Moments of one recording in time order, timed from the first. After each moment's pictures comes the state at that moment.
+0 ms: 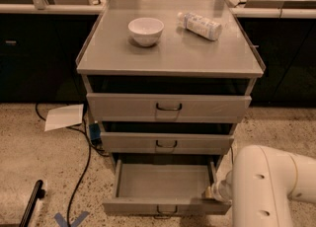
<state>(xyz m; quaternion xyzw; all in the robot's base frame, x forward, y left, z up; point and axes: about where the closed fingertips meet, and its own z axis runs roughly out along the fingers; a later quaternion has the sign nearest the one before) 0.536 -0.265 0.162 0.00 0.98 0.15 0.11</state>
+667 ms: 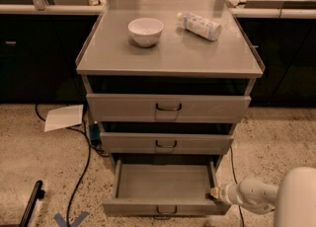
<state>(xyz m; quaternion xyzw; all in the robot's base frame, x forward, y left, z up) 0.536 -0.280 0.199 -0.02 0.96 0.18 0.21</state>
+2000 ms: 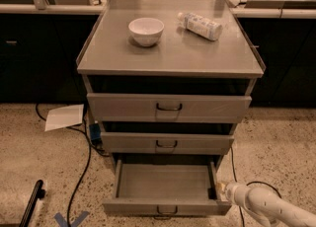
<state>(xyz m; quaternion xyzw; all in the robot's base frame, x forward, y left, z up) 0.549 -0.304 0.260 -0.02 0.93 0.15 0.34</state>
